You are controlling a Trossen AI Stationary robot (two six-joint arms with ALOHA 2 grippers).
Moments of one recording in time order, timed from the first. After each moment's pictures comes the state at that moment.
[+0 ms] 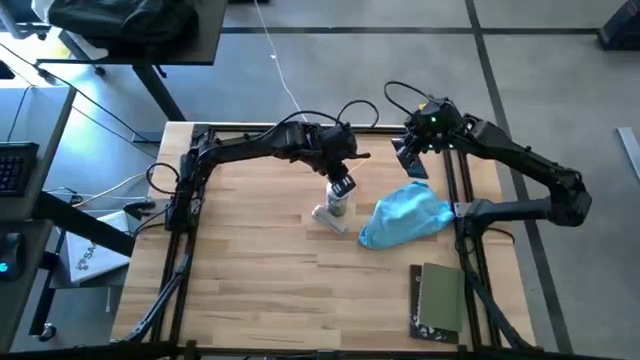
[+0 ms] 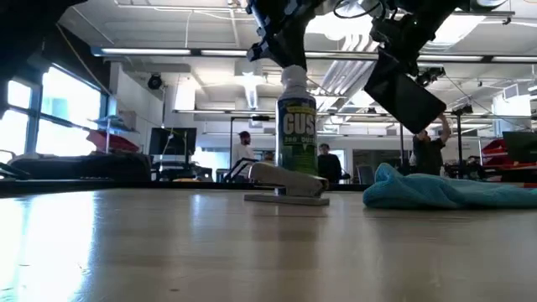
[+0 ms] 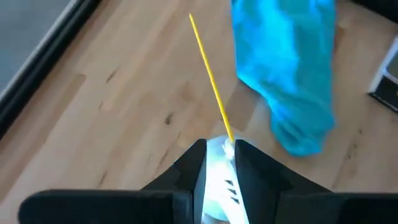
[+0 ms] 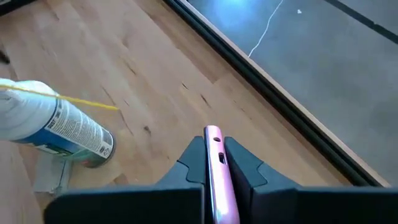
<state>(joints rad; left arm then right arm) 0.18 2.05 2.14 -1.11 -0.12 -0.32 -0.63 1.11 1.06 -0.73 -0.03 0.03</state>
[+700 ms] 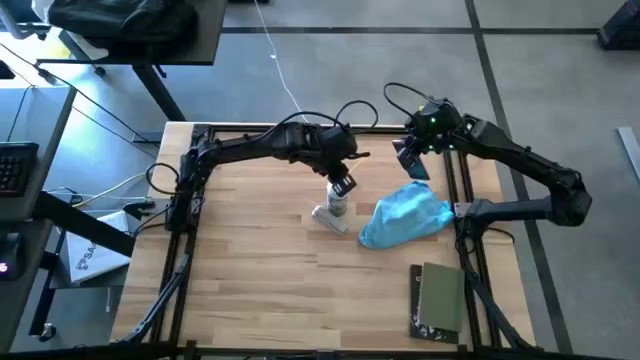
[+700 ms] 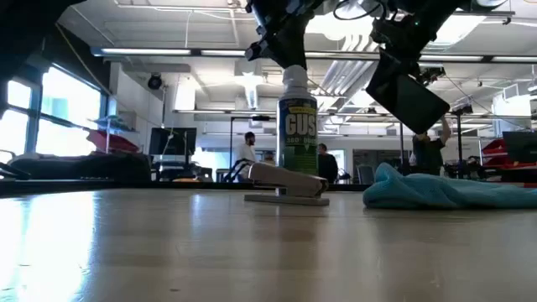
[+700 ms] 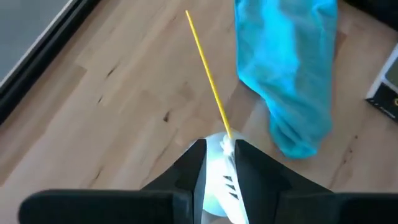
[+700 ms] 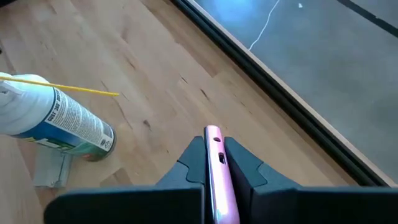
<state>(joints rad) 0.16 2.05 2.14 -1.11 -0.11 -0.36 -0.63 1.11 1.06 -0.75 -0.03 0.03</state>
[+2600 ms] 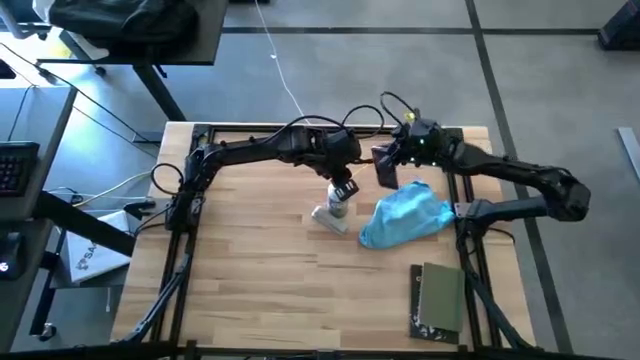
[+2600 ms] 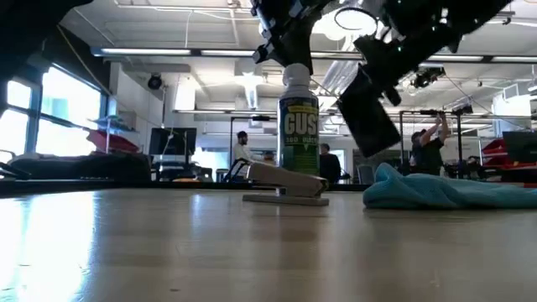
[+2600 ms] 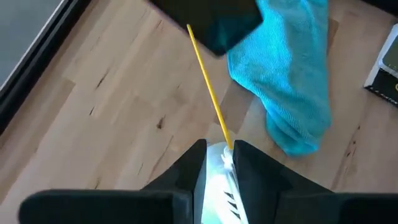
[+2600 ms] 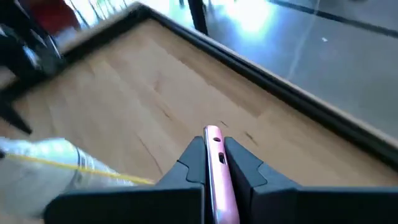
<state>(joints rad) 0.14 2.12 2.14 -1.12 -0.09 -0.28 -0.50 1.13 0.68 -0.02 -0.05 0.33</state>
